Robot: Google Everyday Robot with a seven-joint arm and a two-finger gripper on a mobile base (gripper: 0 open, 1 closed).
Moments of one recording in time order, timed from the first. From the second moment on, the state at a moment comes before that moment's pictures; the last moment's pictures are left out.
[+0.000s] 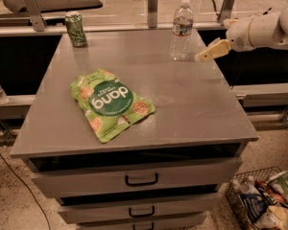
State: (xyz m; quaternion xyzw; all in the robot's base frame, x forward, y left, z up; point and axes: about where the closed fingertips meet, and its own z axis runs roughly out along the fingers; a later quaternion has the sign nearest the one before) arm 0.771 -0.242 0.916 -0.41 0.75 0.09 0.51
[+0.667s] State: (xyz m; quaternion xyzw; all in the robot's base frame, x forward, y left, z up) arm 0.805 -0.184 0.912 -0.40 0.73 0.14 0.54
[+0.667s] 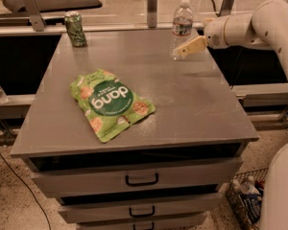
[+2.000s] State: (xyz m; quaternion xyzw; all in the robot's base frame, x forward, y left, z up) arm 0.826 -0.168 0.938 -0.37 0.71 0.17 0.58
